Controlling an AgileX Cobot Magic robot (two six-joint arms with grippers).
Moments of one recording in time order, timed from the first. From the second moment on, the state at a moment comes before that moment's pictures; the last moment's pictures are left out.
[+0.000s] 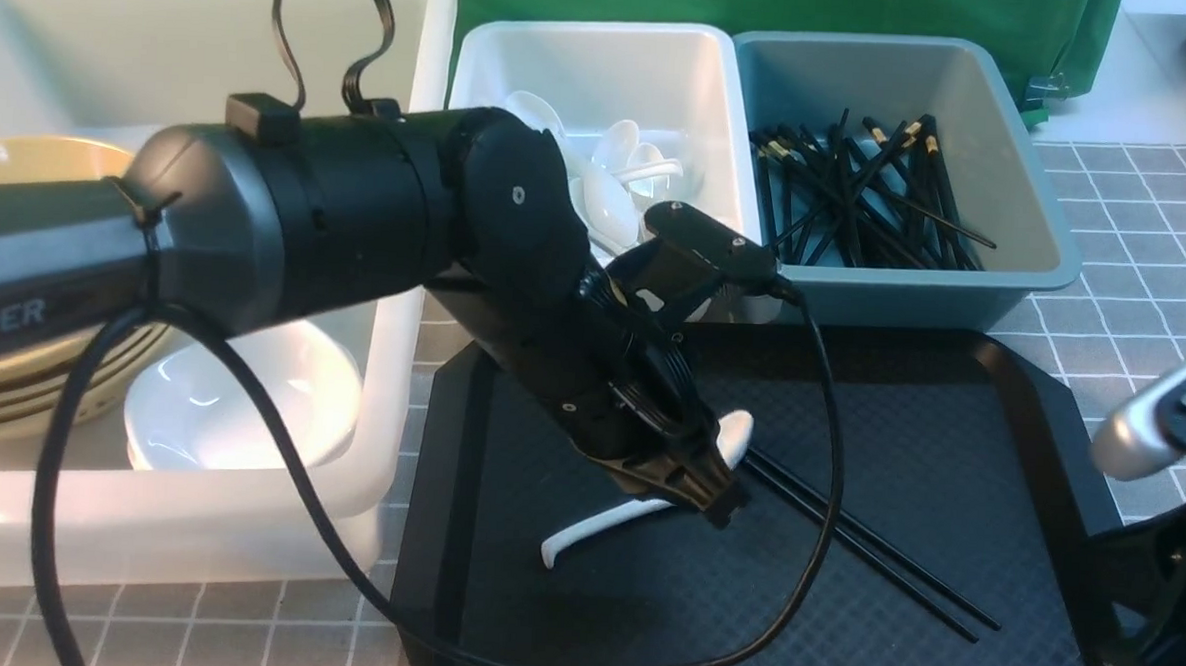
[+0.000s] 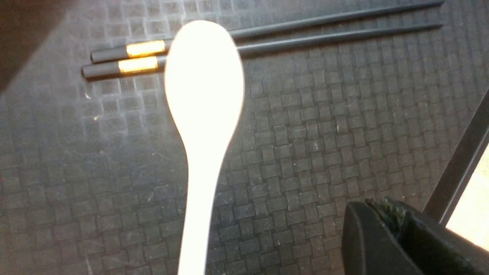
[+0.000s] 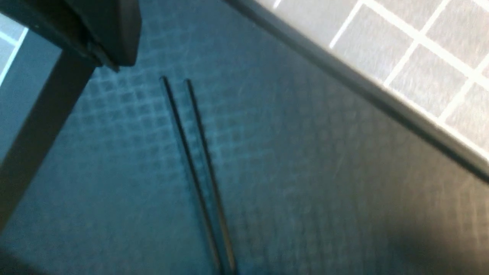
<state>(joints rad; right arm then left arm) 0.36 0.93 -0.61 0.06 0.69 -0.18 -0.67 1.73 -1.26 -0.46 0.82 0.48</state>
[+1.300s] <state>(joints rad) 0.36 0.88 -0.56 0.06 0.57 -0.15 -0.71 1.94 -1.29 -0.18 0.73 0.51</state>
